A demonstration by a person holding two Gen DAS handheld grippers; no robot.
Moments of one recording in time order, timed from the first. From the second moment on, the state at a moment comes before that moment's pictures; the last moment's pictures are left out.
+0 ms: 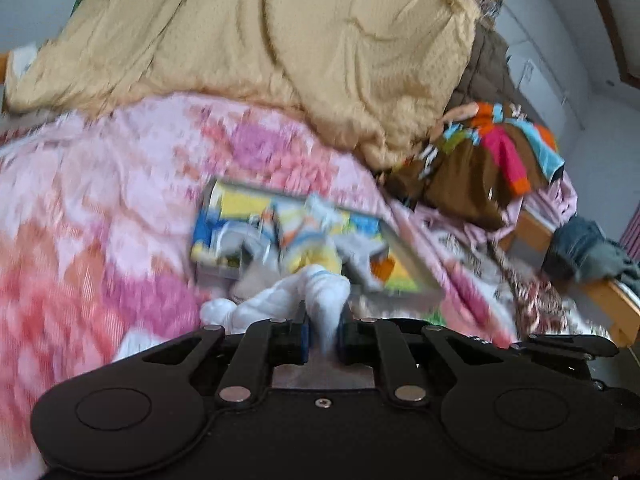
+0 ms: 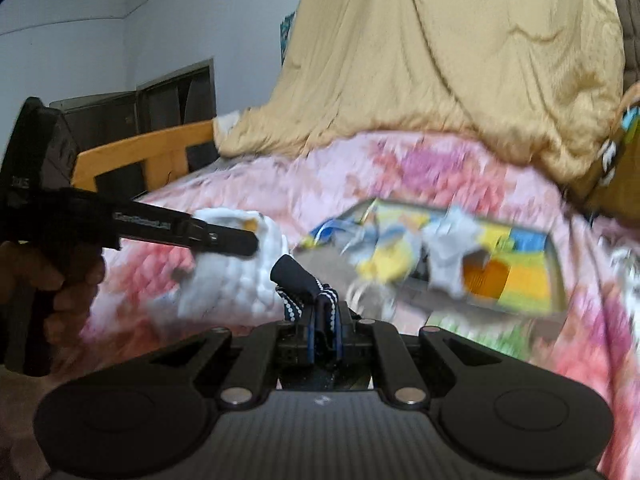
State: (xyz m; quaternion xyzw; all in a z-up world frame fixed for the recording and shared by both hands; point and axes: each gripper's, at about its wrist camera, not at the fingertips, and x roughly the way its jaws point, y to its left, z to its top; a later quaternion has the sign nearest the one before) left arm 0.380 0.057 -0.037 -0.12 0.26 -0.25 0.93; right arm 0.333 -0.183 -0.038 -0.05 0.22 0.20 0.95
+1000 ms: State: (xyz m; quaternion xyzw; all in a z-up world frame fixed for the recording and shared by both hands) left arm 0.570 -0.002 -0.033 -0.08 0.23 -0.23 0.94; right arm 0.559 -0.222 -0.031 0.04 0.35 0.05 0.93
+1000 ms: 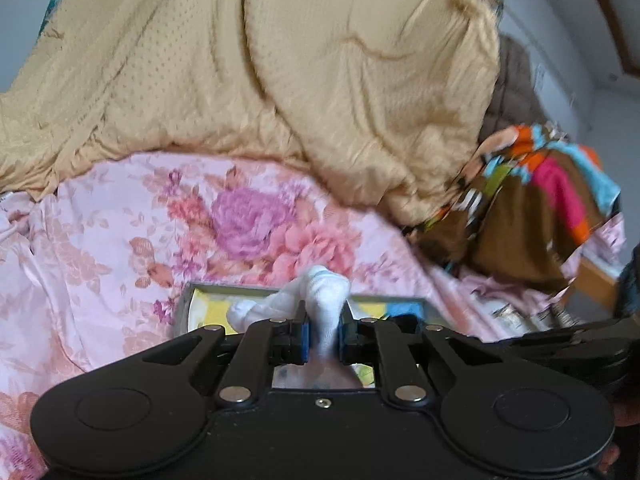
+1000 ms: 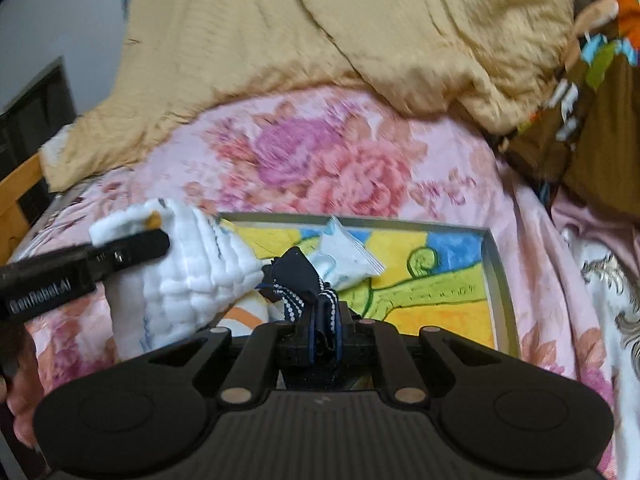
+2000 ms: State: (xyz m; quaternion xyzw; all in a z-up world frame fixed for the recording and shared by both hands) left arm 0.599 0.001 -0.089 -0.10 0.29 -0.20 0.93; right arm 0.588 -0.209 -0.059 0.00 0.39 0.01 0.92
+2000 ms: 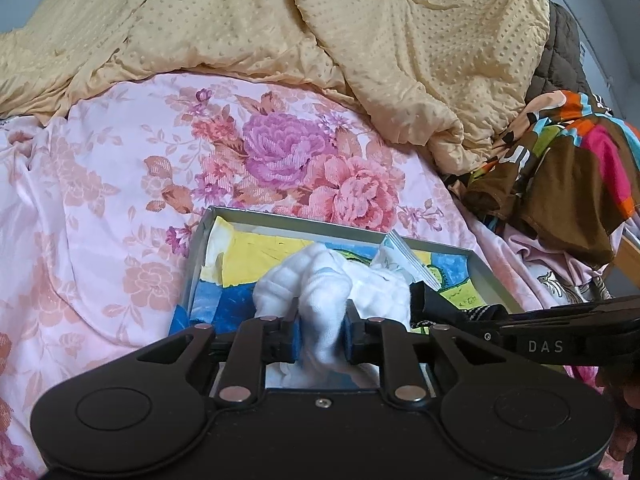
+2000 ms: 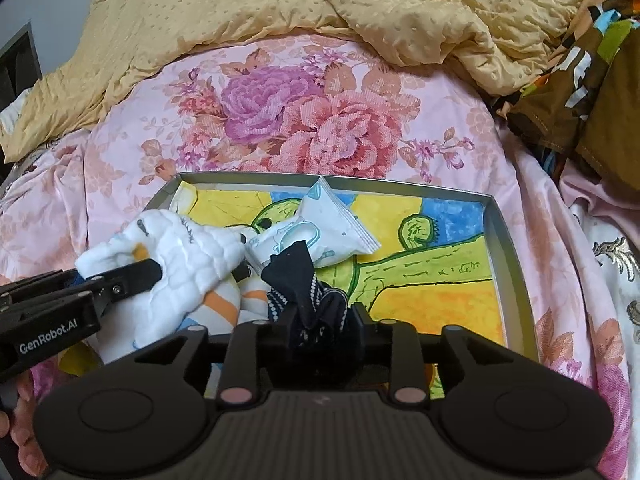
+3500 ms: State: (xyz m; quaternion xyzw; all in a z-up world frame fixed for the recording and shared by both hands) left arm 0.436 0.037 -0.034 -0.13 0.16 -0.13 0.97; right arm 0.391 -0.229 -0.008 0.05 0.18 0.02 0.98
